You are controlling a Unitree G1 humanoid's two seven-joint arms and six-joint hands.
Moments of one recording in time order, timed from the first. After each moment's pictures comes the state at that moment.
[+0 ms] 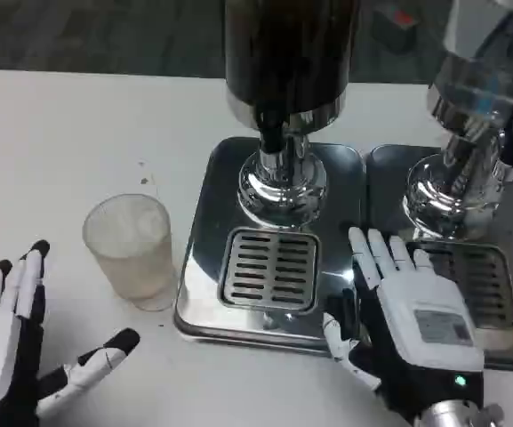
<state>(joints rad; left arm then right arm) 0.35 0.45 -0.05 0.09 0.75 -0.12 0.45 0.22 -0.19 0.46 -0.12 -1.05 0.22 -0.28</state>
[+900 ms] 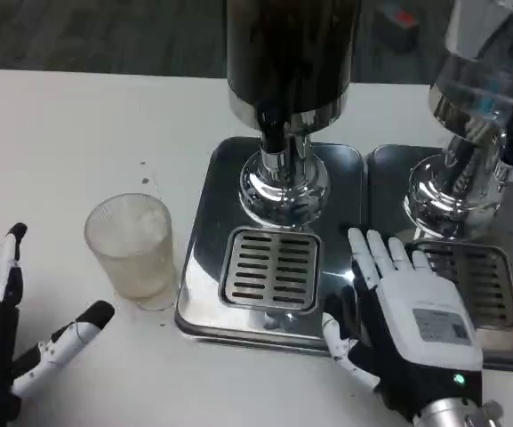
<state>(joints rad) 0.26 0.46 0.02 0.27 0.48 -0.36 0.40 0.21 -0.19 0.45 -0.12 -1.04 0.22 -0.26</state>
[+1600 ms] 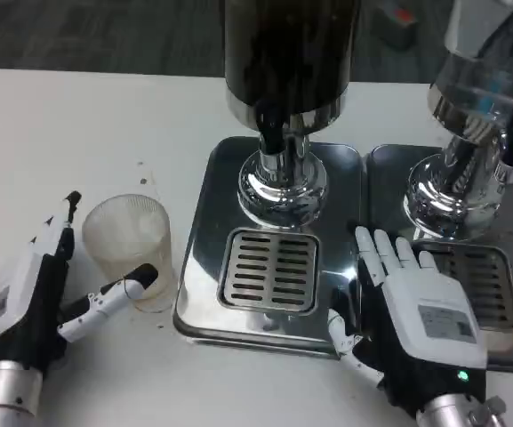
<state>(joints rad) -0.12 0.43 -0.07 0.76 0.42 -0.55 0.35 0.21 -0.18 0.45 -0.13 -1.04 0.25 -0.24</state>
